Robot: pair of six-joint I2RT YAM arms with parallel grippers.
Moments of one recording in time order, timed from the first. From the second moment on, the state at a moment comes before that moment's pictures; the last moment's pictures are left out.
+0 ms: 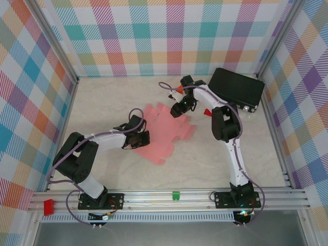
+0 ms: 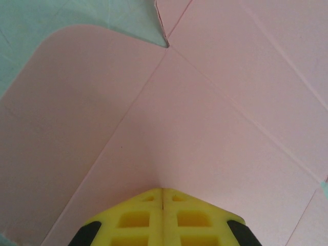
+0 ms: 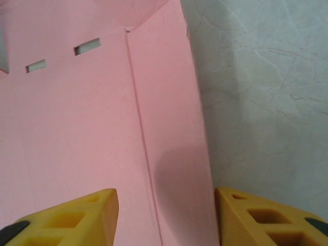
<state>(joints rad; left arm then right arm) -0.52 1.62 0.79 -0.24 0.11 -0.68 0.40 2.45 2.13 -1.05 -0.46 -0.40</state>
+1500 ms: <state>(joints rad) -0.52 1.74 0.82 0.02 0.13 -0.86 0.49 2.06 1.61 -0.43 -0.19 -0.70</state>
